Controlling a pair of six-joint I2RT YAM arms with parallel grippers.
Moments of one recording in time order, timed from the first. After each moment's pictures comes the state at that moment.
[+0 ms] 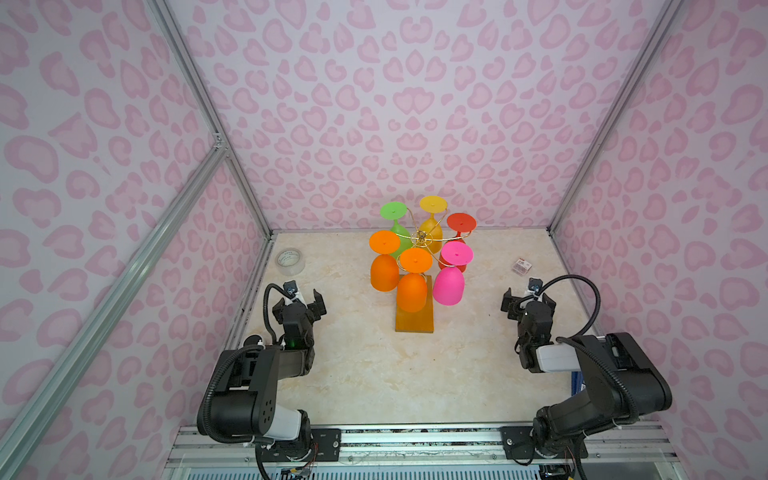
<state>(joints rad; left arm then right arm) -0.03 1.44 0.33 0.84 -0.31 -0.09 0.08 1.52 0.31 0.97 0.39 0.01</state>
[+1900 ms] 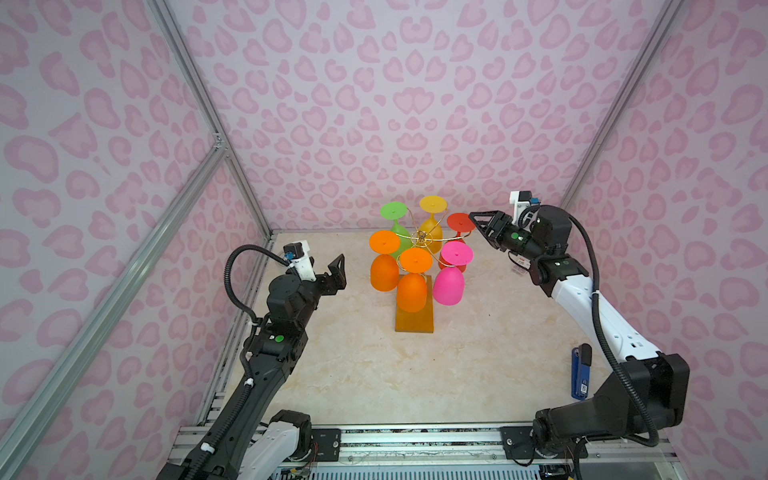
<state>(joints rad) -0.20 0.95 0.73 0.13 0.03 -0.30 0.15 1.46 1.29 0.04 -0.59 0.90</state>
